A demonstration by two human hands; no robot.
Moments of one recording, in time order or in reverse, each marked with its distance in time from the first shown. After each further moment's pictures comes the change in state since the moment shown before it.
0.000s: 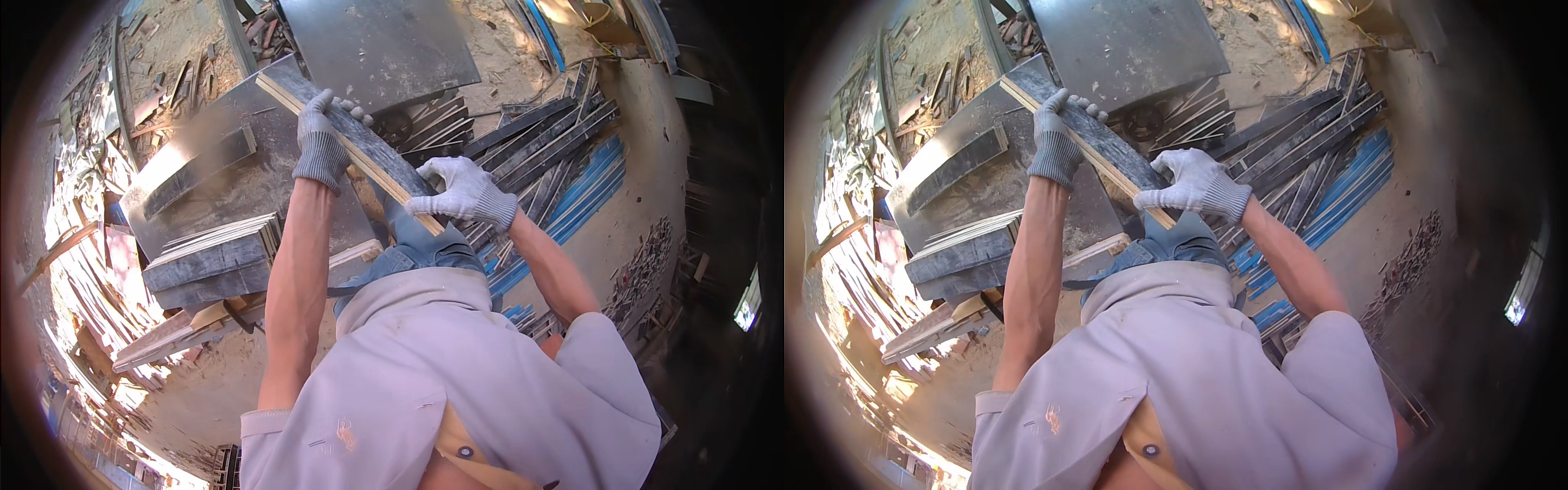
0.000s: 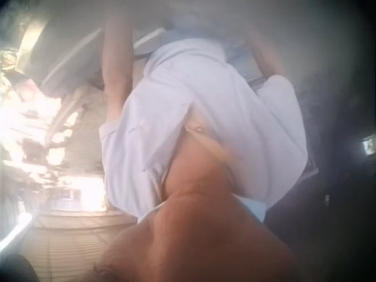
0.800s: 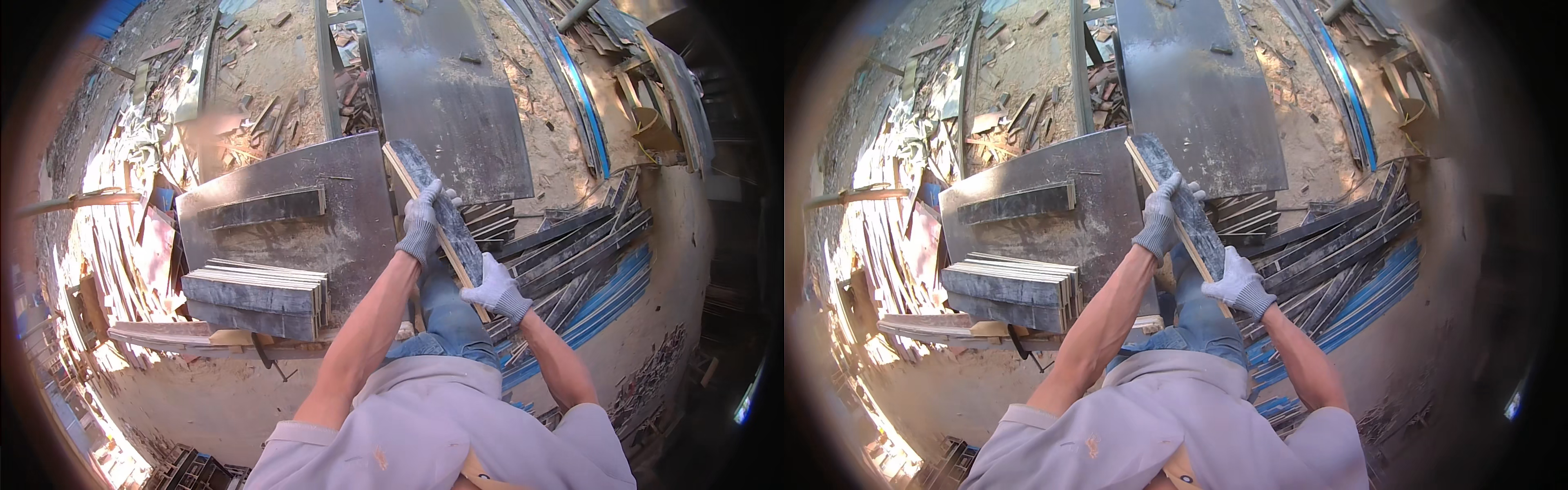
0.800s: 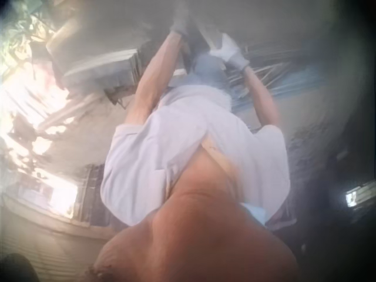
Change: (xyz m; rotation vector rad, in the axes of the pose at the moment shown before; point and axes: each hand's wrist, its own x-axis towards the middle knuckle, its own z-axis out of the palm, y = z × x) left_hand 0.046 -0.045 0.010 0.170 0.014 0.102; right_hand 0.043 0.032 0.015 -0.143 0.009 0.246
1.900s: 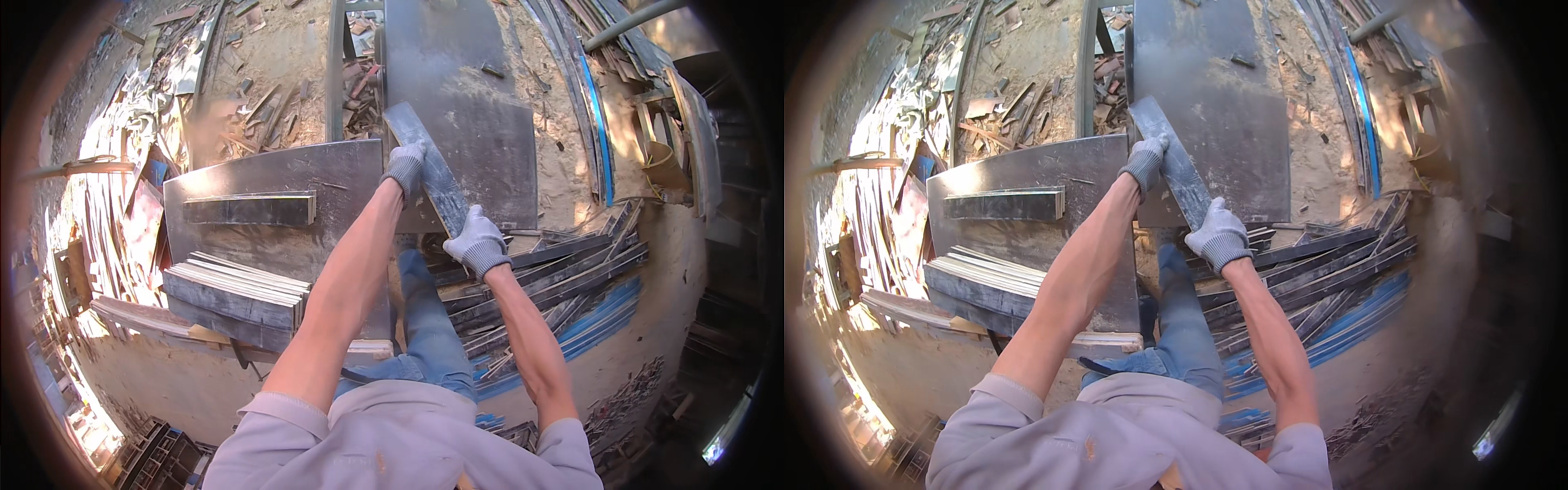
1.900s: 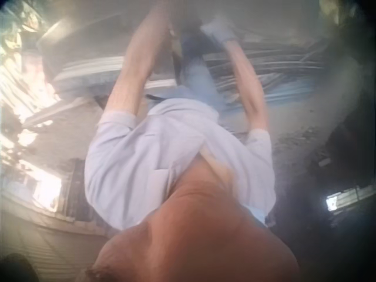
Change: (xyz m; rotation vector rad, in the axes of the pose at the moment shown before) left_hand 0.149 0.083 0.024 0.752 0.263 0.056; right_hand 0.144 -0.065 -0.053 -0.285 0.087 0.173
